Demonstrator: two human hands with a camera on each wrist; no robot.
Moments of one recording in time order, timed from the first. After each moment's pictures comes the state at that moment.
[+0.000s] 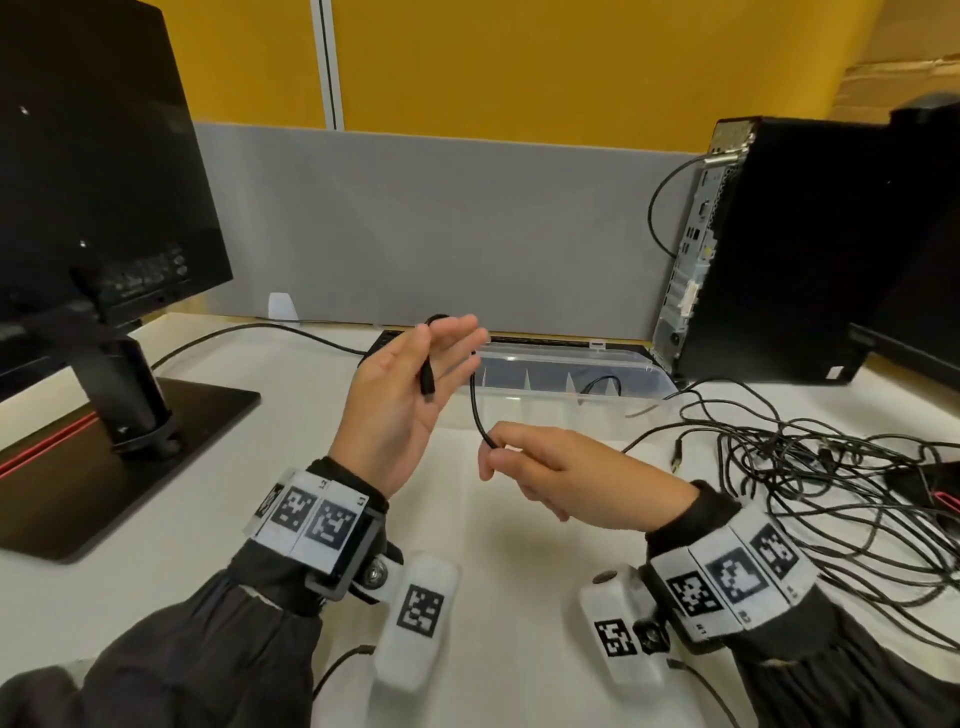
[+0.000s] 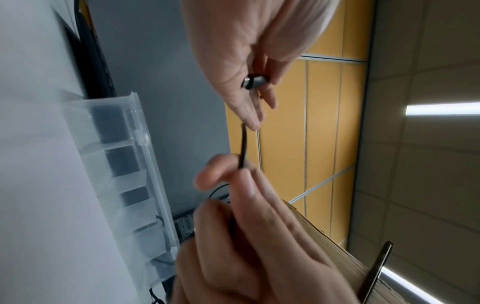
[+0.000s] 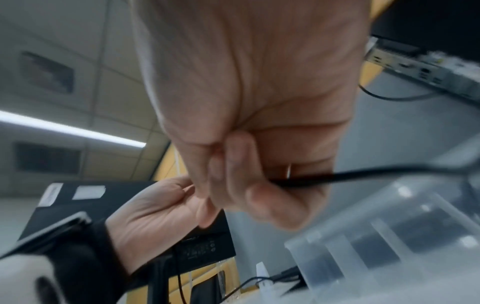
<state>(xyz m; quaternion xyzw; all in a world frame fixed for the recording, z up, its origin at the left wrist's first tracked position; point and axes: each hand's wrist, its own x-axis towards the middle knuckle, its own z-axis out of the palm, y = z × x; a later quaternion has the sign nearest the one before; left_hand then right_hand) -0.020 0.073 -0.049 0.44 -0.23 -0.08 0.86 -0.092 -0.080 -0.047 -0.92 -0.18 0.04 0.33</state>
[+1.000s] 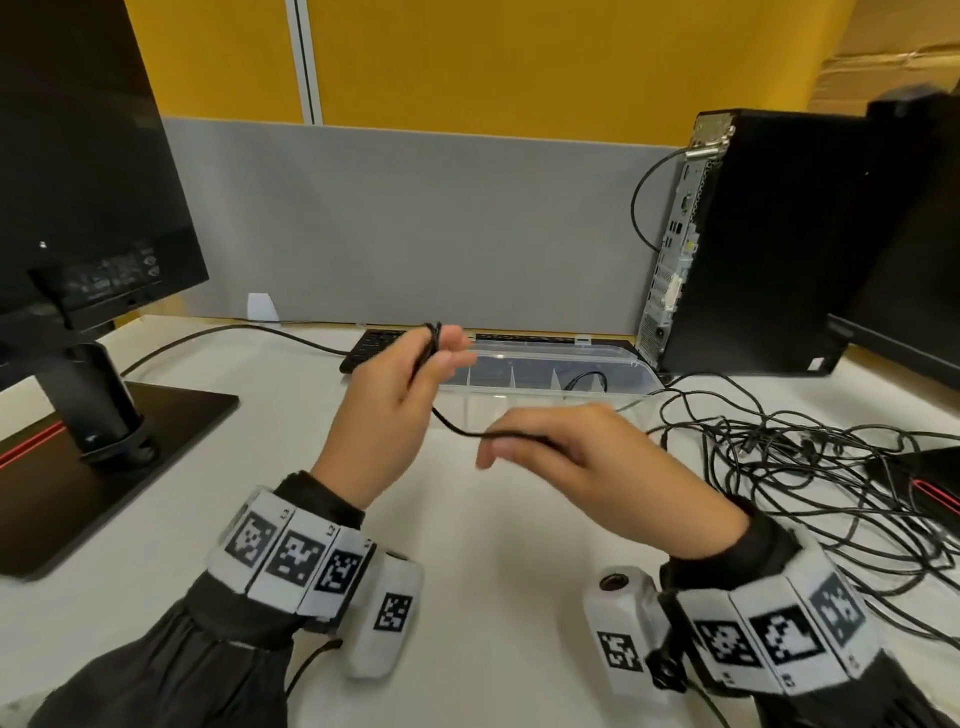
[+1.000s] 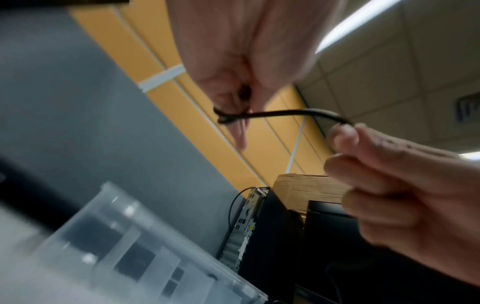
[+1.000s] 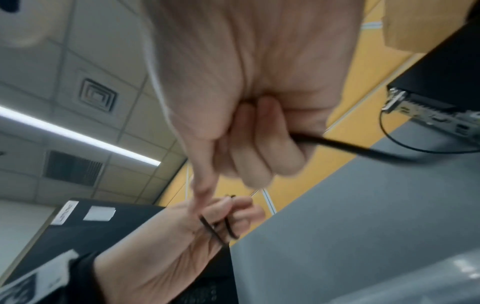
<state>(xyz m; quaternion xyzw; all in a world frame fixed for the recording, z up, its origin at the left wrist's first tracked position) -0.021 0.075 -0.051 0.74 -0.34 0.14 0.57 -0.120 -0.083 -0.029 -0.91 -0.23 -0.14 0.30</state>
